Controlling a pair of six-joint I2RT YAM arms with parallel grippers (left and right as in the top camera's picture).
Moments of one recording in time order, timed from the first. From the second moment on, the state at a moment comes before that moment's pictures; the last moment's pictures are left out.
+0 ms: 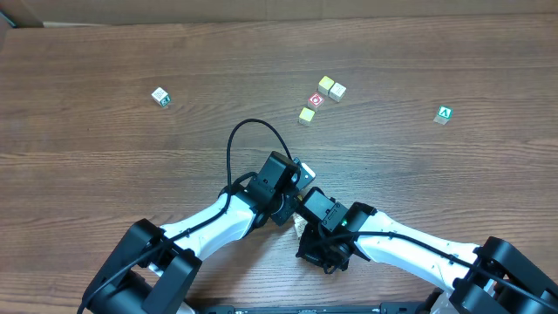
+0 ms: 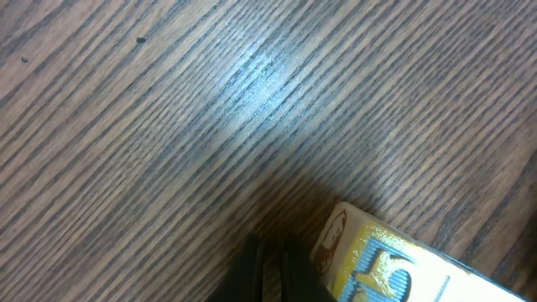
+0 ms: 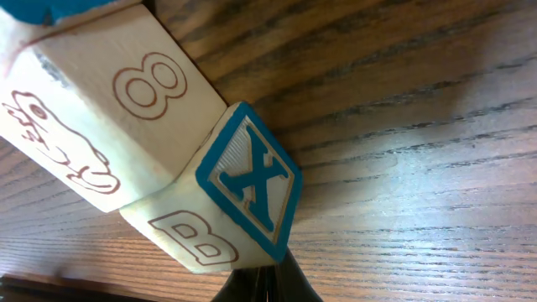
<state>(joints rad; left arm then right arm) -0.65 1.64 0.72 -0.18 0.04 0.16 0.89 1.56 0.74 -0.58 -0.34 1.25</state>
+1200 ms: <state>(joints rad) -0.65 1.65 0.72 -0.16 0.03 0.16 0.89 1.56 0.74 -0.58 -0.34 1.25</state>
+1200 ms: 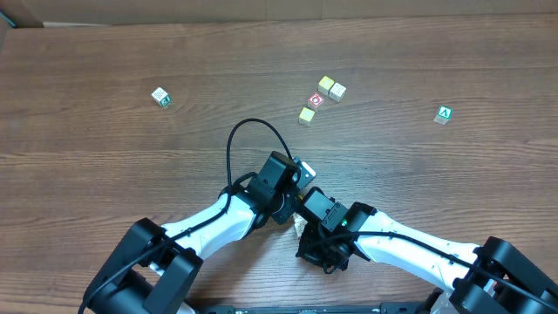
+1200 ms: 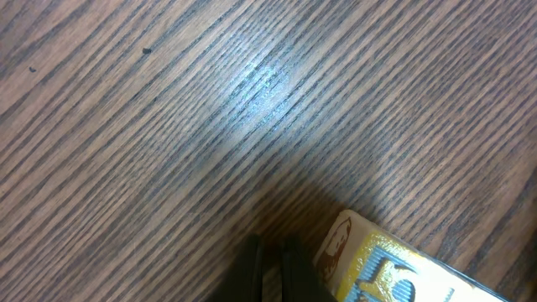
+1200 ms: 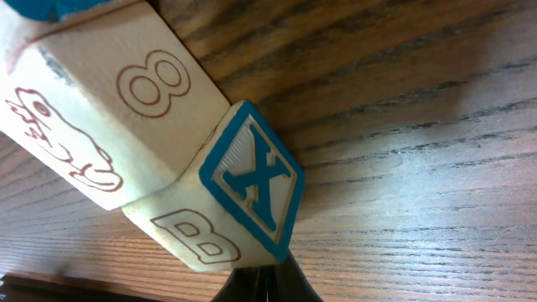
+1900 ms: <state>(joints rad) -0.65 1.65 0.72 -0.15 0.03 0.16 0.91 1.56 0.74 -0.57 -0.34 1.25</state>
